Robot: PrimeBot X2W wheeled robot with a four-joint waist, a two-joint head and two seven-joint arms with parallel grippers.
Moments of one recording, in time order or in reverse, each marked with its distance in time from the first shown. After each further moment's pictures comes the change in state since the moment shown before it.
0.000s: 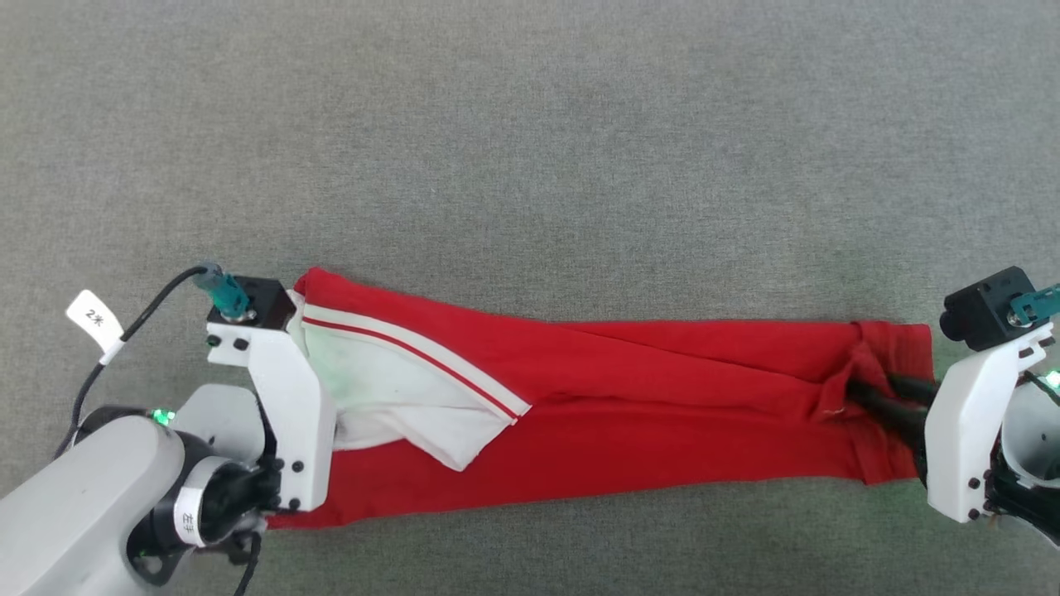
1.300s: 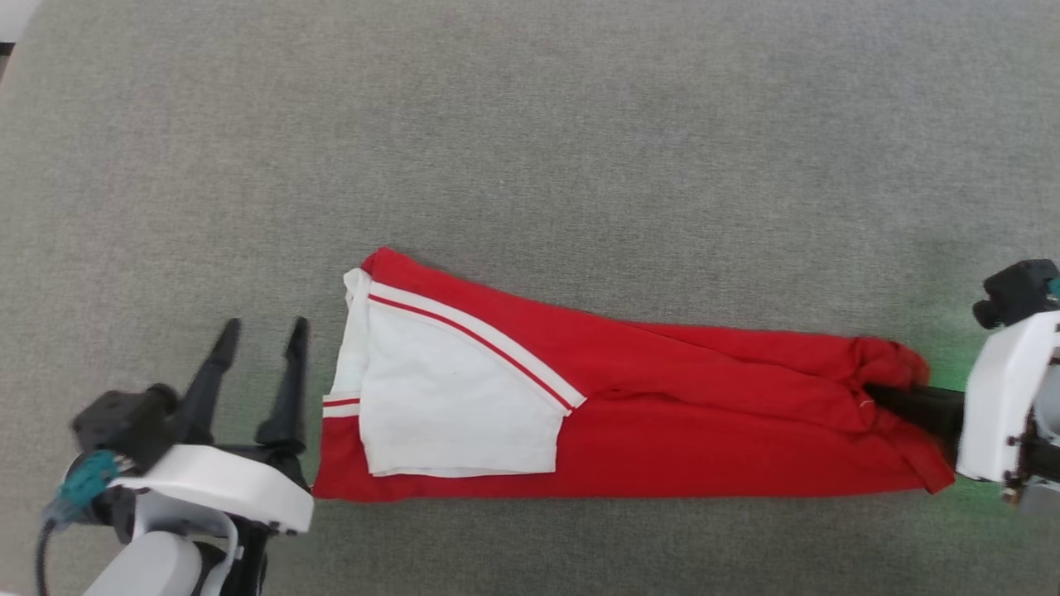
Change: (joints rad) left arm 0.372 -0.237 0.304 0.162 0.247 -0.212 -1.159; right arm -0.091 0.015 -0.015 0.272 0.263 0.000 0.055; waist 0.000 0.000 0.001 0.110
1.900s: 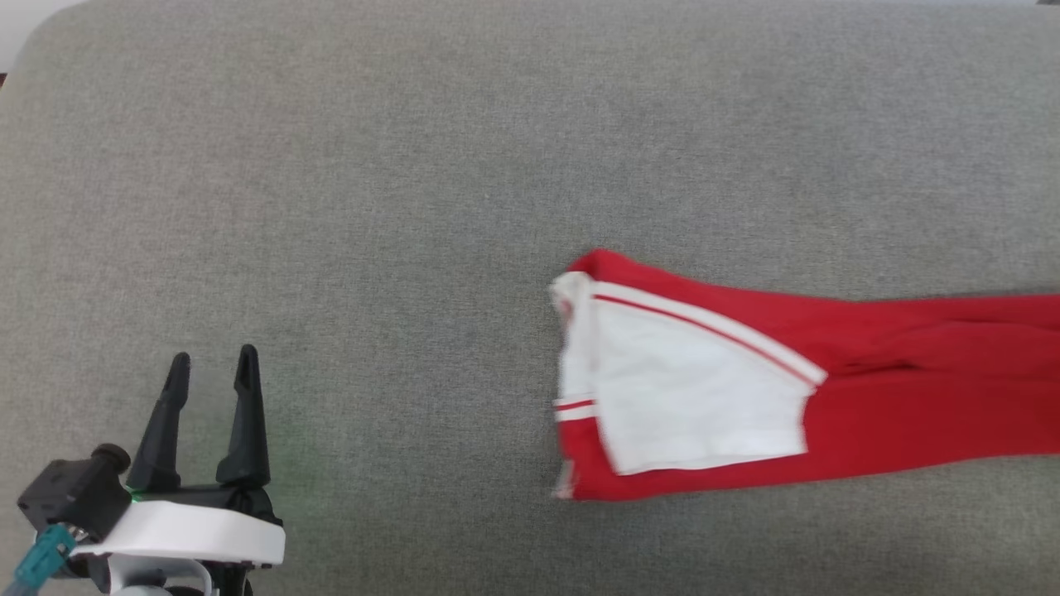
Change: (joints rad) left arm 0.186 -0.275 0.384 0.011 0.245 -0.242 -0.002; right arm -0.002 -0.210 -0.243 0.190 -0.022 0.001 -0.081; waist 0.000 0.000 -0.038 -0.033
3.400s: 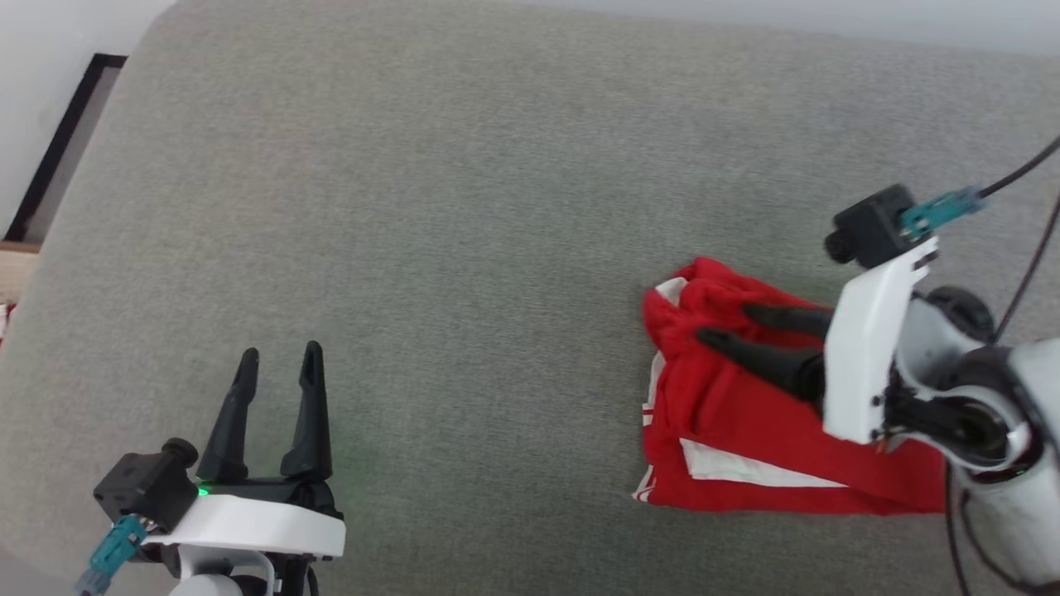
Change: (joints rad) left arm -0.042 -0.221 0.083 0.096 0.153 -0.163 0.000; right arm -0.176 0.329 0.441 -0.319 -0.044 -0.001 0.038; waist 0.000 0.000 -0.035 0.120
